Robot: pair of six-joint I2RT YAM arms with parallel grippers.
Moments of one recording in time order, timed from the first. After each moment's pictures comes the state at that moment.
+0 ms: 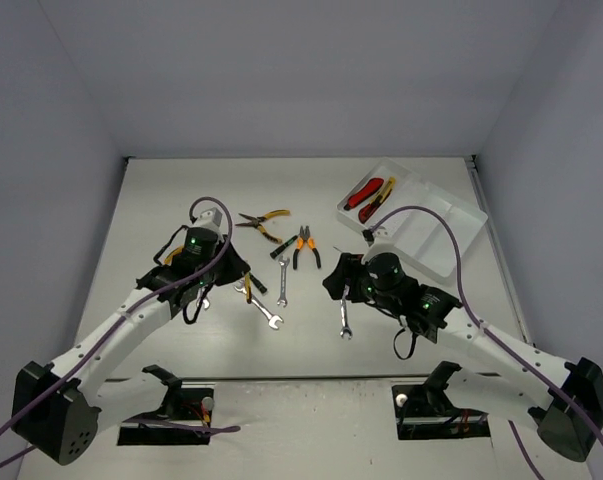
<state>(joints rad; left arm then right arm) -0.48 1.07 0.79 -0.40 0.01 -0.71 0.78 0.96 0.63 -0.21 0.13 0.65</state>
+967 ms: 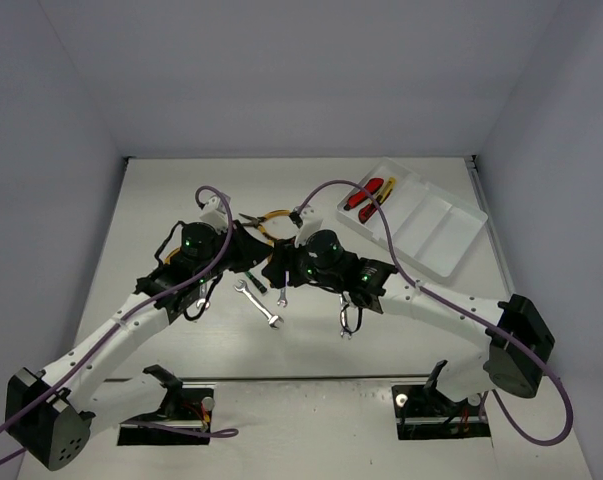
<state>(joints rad) -0.56 1.02 0.81 -0.15 0.14 -0.79 0.95 1.39 0.97 -0.02 0.04 0.55</state>
